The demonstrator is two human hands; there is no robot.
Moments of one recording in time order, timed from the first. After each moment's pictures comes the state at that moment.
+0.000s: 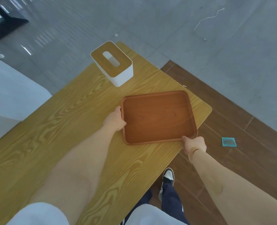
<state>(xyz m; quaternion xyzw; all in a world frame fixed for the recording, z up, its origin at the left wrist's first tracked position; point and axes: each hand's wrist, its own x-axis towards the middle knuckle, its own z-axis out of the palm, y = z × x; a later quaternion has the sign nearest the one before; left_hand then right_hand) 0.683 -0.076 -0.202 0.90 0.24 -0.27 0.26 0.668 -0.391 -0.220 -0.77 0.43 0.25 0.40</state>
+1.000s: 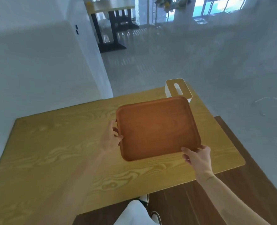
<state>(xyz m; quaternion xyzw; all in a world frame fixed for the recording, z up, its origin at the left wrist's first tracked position) 0.421 -0.045 -0.072 0.74 0.44 0.12 0.50 0.609 -0.322 -0.081 -0.75 0.08 0.28 0.60</state>
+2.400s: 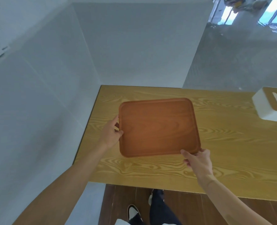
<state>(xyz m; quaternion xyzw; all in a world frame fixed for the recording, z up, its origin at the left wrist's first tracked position) 0.050 0.103 -0.084 0.73 0.52 0.17 0.41 0.311 -0.120 -0.109 -0.82 -0.09 0.34 0.45</state>
